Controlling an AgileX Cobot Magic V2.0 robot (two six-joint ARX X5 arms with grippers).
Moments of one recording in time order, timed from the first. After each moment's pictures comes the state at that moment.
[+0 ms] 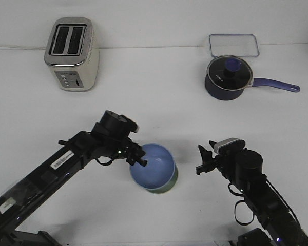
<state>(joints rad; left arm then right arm) -0.65 1.53 1.31 -0.63 0.34 -0.06 0.34 0.80 0.58 -0.20 -0.16 0.17</state>
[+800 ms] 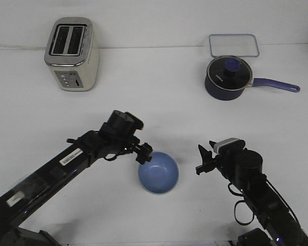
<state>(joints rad) -0.64 1.54 1.31 -0.51 0.19 -0.04 0.34 0.80 0.58 -0.20 -0.16 0.17</state>
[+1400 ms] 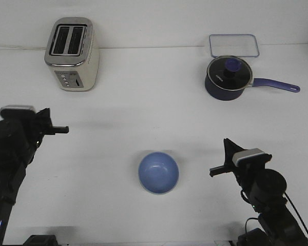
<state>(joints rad) 0.00 0.95 0.99 -0.23 0.01 0.03 0.34 0.50 0.56 -0.22 0.08 0.10</state>
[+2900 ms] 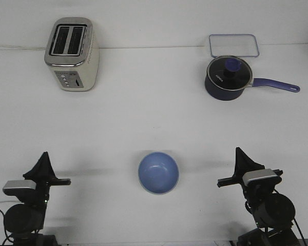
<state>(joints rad) 0.00 0.14 0.14 0.20 0.00 -0.07 0.34 0.26 0.40 -0.17 0.16 0.08</state>
